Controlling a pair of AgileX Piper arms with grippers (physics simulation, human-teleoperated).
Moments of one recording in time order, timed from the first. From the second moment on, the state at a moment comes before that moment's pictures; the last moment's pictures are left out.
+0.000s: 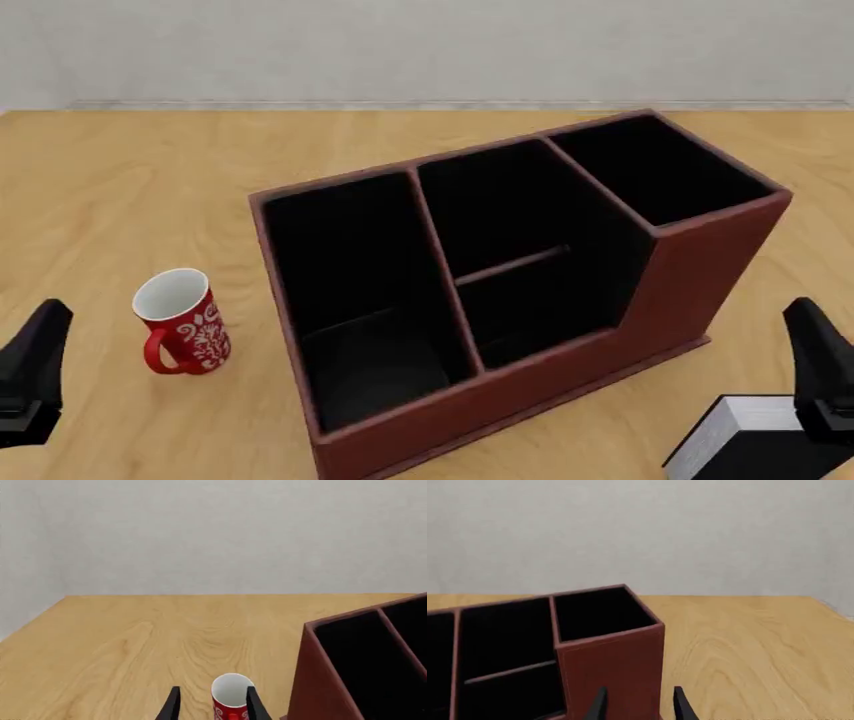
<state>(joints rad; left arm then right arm) 0.00 0.00 0.00 0.00 0.01 0.00 0.00 -0.01 0.01 0.00</state>
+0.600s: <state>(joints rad) 0.01 0.02 -0.01 -0.02 0.04 -0.04 0.00 -0.31 0.41 -0.33</state>
